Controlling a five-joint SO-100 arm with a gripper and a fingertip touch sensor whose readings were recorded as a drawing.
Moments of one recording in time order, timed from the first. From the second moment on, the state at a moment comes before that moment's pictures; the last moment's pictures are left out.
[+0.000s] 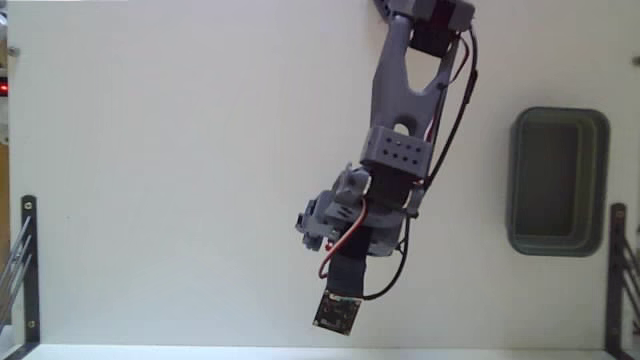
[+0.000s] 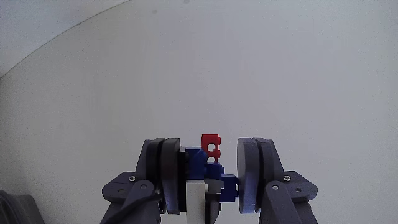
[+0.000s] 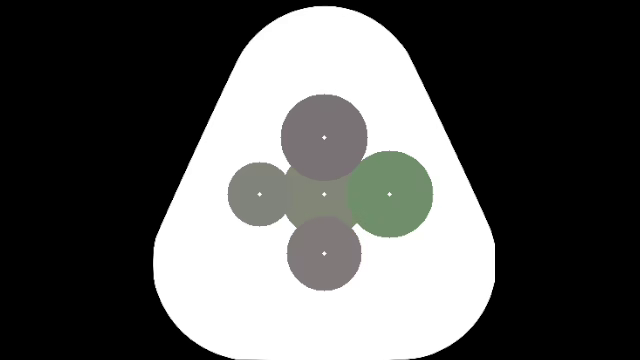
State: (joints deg) arm 16.6 78.6 60.1 76.6 -0.3
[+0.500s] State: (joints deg) arm 16.6 72.6 42.6 88.4 -0.3
